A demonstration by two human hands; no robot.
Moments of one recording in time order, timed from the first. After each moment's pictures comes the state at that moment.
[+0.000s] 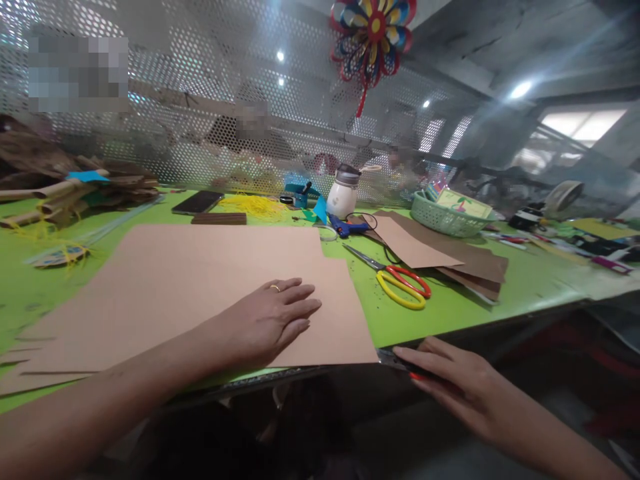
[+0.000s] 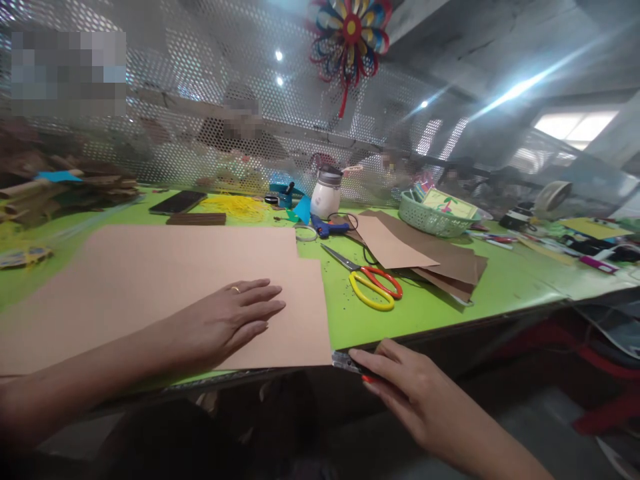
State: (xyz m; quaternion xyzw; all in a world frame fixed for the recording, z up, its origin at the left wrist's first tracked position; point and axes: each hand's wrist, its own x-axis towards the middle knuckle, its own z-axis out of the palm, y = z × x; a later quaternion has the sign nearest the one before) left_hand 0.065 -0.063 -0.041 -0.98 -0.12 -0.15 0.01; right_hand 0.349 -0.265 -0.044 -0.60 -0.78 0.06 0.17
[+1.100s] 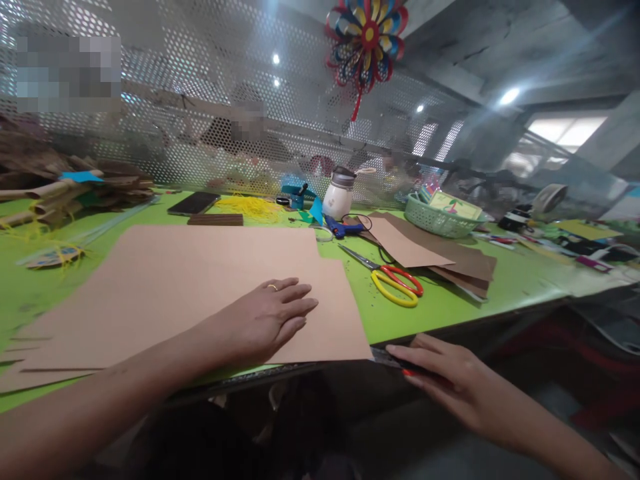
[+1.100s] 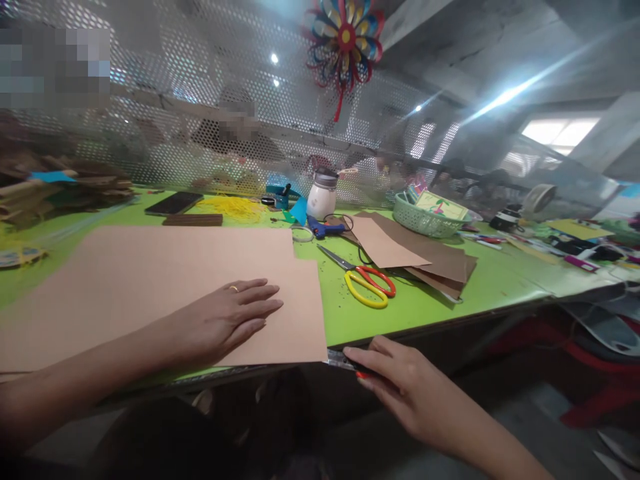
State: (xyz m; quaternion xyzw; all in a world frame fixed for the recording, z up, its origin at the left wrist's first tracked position) left_hand 0.066 -0.060 -0.044 -0.98 -0.12 -0.13 0.02; right_hand 0.346 -0.266 -0.038 -0.60 -0.78 0.07 0.15
